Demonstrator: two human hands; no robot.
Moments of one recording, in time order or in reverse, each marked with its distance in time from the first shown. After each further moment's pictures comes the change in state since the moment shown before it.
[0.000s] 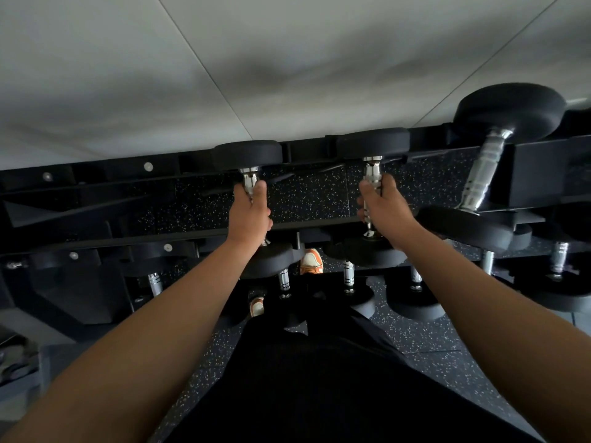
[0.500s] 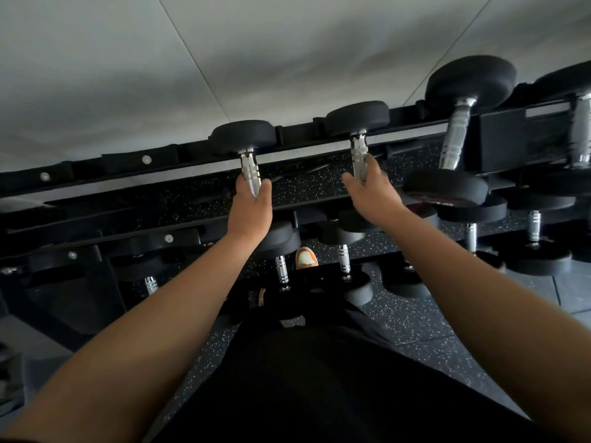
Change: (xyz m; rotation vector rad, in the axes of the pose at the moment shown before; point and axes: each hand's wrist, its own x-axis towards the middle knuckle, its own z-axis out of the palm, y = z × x) left_hand -0.031 -0.018 -0.019 0.376 -0.056 0.148; right_hand -0.050 0.004 0.020 -0.373 0.111 -0.018
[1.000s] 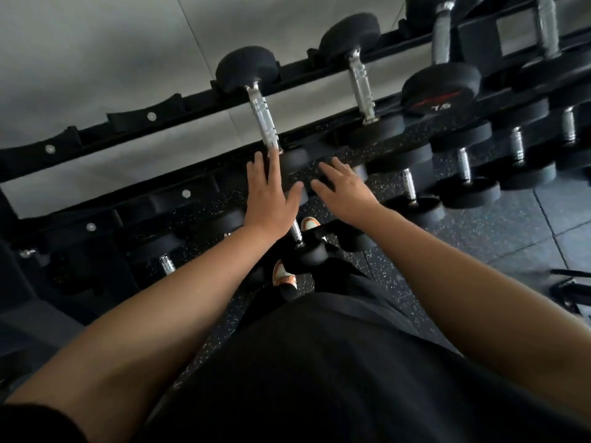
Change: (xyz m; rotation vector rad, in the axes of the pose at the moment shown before) left_hand -0.102 -0.091 -0.027 0.369 -0.185 0.491; right_hand -0.133 0.030 0.132 -0.172 0.004 -0.124
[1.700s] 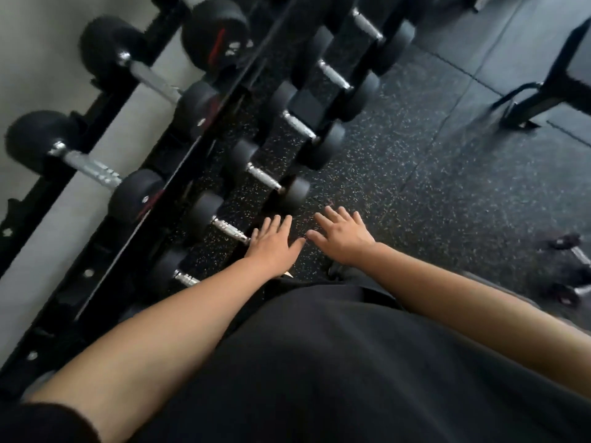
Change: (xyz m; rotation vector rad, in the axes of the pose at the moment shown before) left_hand -0.107 0.076 0.169 0.794 -0.833 0.319; right_hand -0.186 0.213 0.091 0.053 -0.003 0.352
